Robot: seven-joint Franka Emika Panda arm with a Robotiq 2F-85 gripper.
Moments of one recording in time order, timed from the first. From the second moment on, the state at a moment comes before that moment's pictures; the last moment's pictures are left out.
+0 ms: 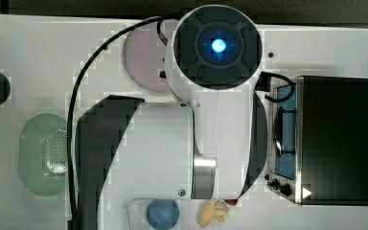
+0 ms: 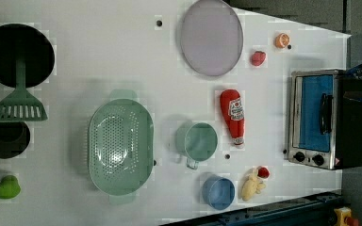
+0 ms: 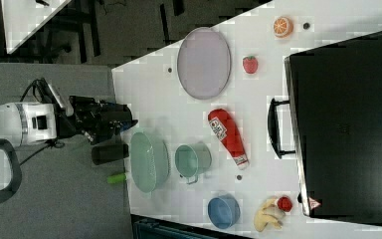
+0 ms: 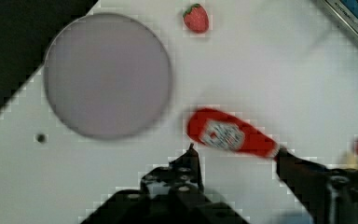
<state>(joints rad) -0.02 -0.02 0.02 -1.77 0.02 0.18 0.05</state>
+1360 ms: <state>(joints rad) -0.11 0.06 0.09 -2.06 0.04 0.47 -0.84</state>
